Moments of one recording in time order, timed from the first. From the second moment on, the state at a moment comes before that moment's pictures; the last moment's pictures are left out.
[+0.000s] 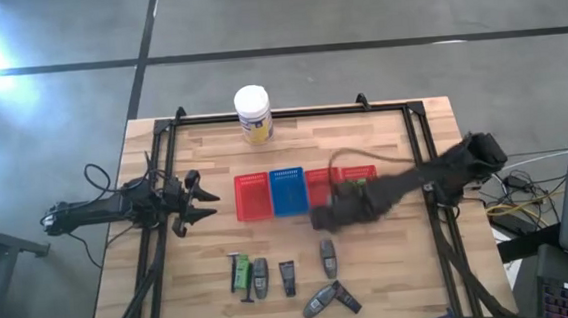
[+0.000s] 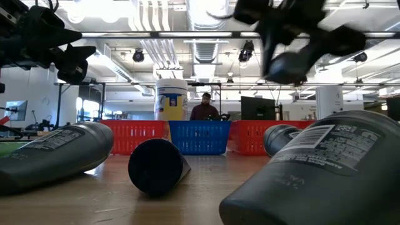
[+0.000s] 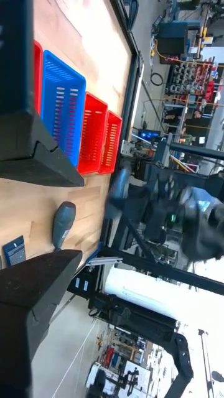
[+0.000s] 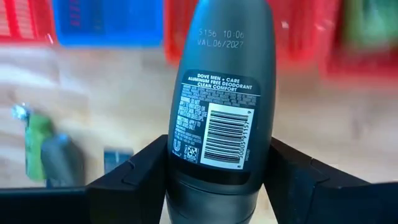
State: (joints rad) left arm 0.05 0.05 0.01 0.04 0.19 -0.24; right arm 0.26 1.65 1.28 -0.89 0.18 1.73
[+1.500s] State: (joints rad) left arm 0.05 0.05 0.01 0.04 0.19 -0.24; right arm 0.09 1.74 1.27 -0.87 -0.08 1.44
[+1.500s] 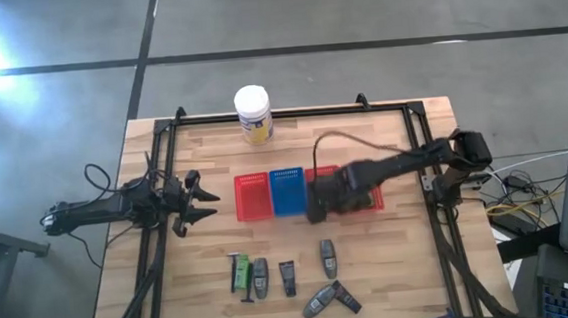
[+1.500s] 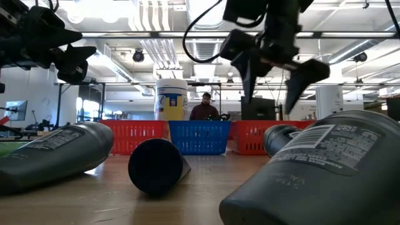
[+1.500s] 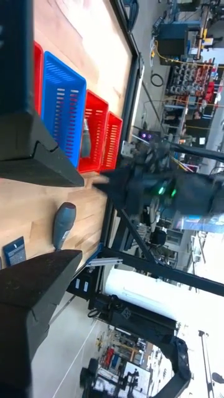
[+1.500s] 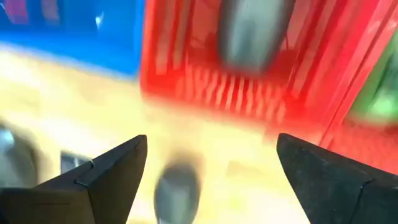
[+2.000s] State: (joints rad) left arm 0.05 0.05 0.01 0.04 0.19 -0.24; right arm 0.27 1.91 1.27 -0.70 -0.14 1.68
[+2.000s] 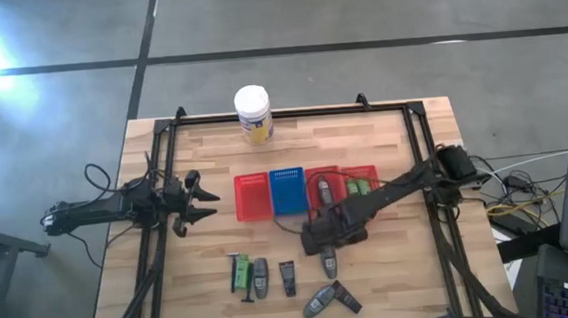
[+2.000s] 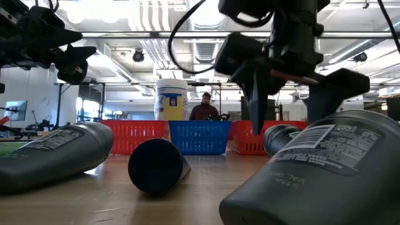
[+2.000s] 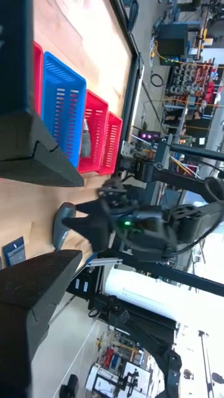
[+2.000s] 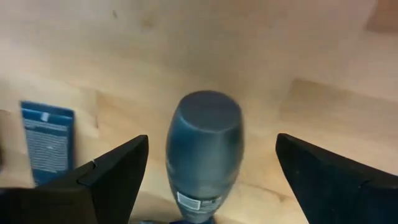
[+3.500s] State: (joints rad) left arm 0.05 0.05 0.01 0.04 0.19 -0.24; right arm -0.13 1.80 1.33 -0.78 0.03 1.17
